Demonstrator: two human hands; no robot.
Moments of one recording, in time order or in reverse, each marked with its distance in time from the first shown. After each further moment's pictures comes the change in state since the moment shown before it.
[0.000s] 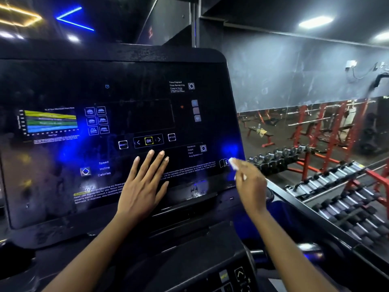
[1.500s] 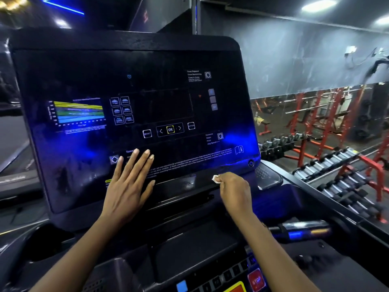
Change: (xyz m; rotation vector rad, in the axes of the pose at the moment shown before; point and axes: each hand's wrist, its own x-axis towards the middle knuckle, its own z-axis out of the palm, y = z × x) left_hand -0.054 -0.067 -0.024 -0.099 0.001 -0.017; right_hand -0.053 -0.094 0.013 -0.184 -0.428 0.165
